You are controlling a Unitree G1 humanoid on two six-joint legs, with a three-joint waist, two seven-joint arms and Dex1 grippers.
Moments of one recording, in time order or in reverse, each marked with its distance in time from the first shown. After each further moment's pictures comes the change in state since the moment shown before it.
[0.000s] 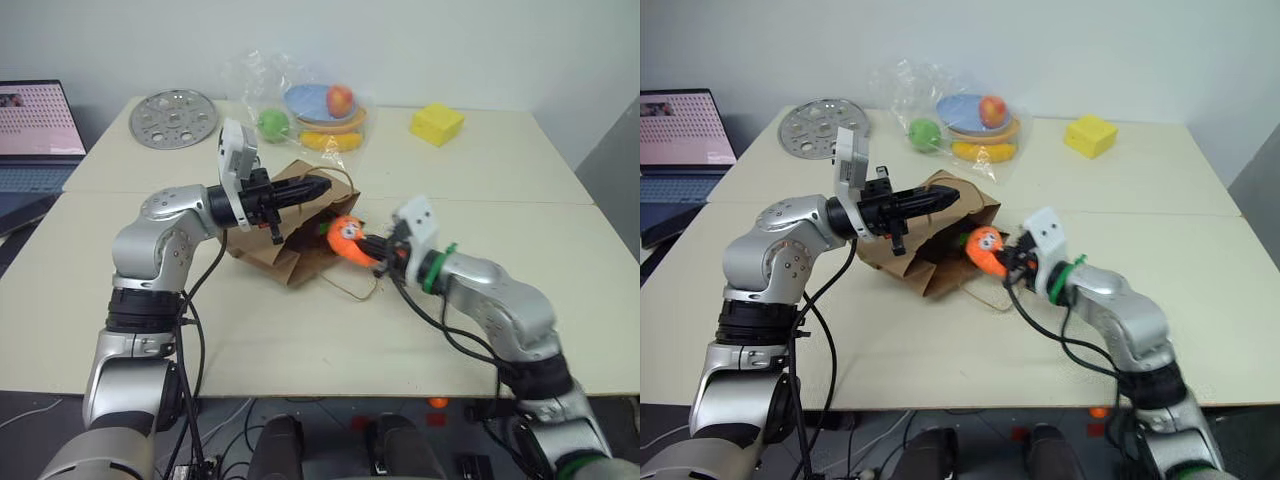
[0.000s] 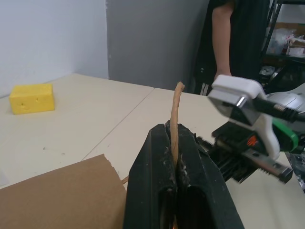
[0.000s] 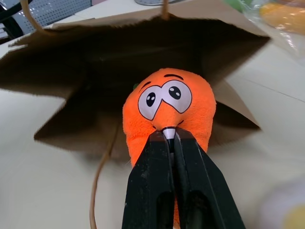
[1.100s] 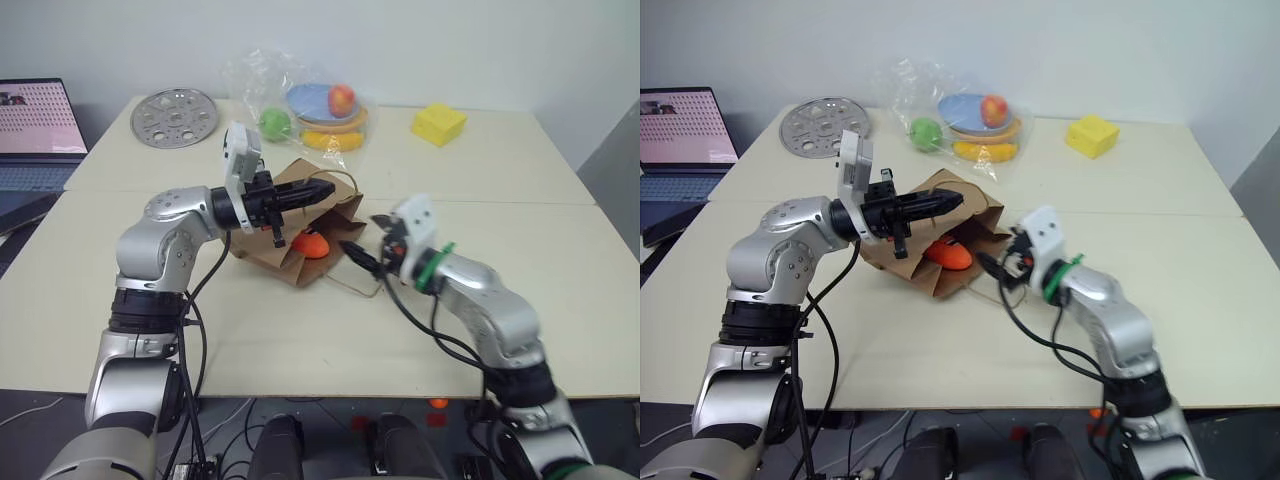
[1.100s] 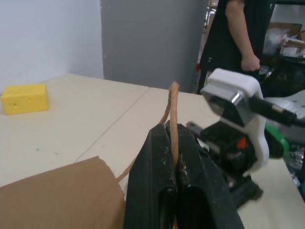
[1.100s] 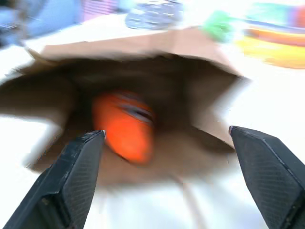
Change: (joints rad) left arm 0.011 -0.003 -0.001 -0.003 0.002 0.001 -0.017; right arm 0.156 -0.014 -0.107 -0.153 -0.133 -0.052 -0.022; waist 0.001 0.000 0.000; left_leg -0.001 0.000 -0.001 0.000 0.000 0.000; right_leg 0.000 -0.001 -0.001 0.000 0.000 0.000
